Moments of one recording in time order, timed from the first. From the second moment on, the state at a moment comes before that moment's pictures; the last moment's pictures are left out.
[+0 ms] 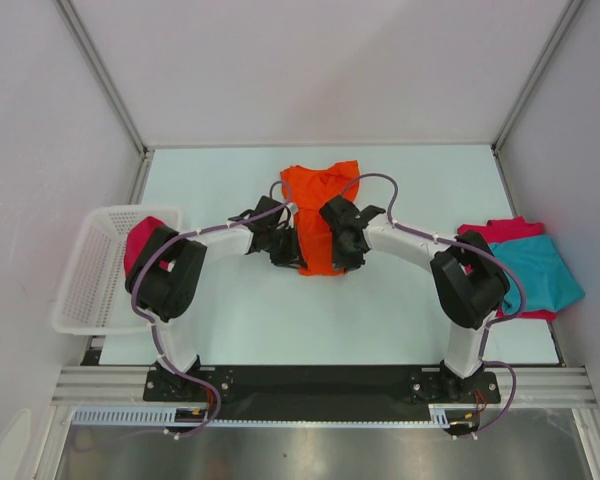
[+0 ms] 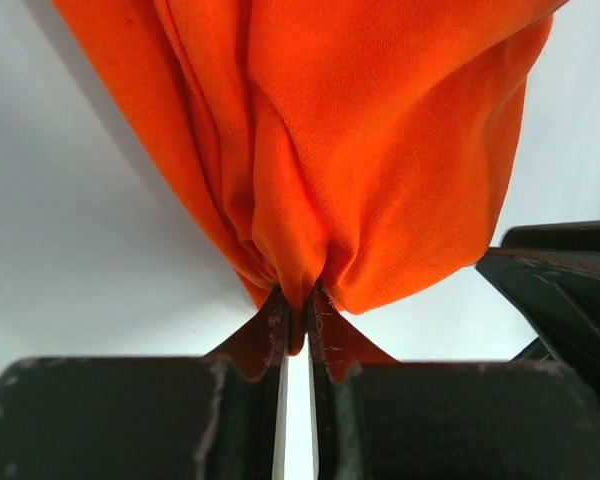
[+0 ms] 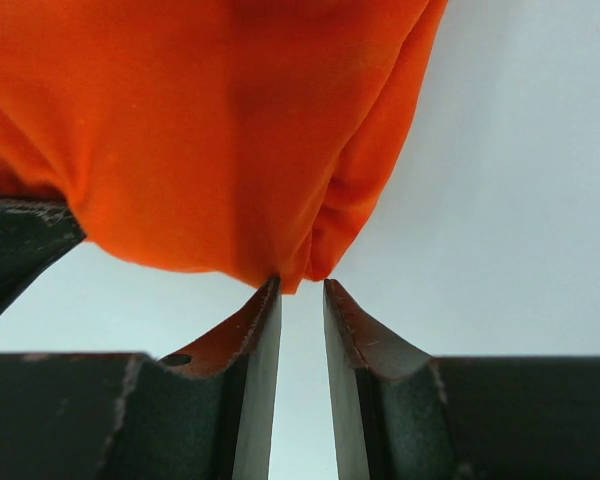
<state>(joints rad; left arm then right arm) -0.51 1.85 1.08 -0.24 0.40 -0.55 0.70 1.84 1.32 -0.71 0.12 0.67</state>
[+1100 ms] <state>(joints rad) -0.52 1.62 0.91 -0.27 0.39 -0.54 0.74 1.65 1.09 -0.61 0.17 0.69</state>
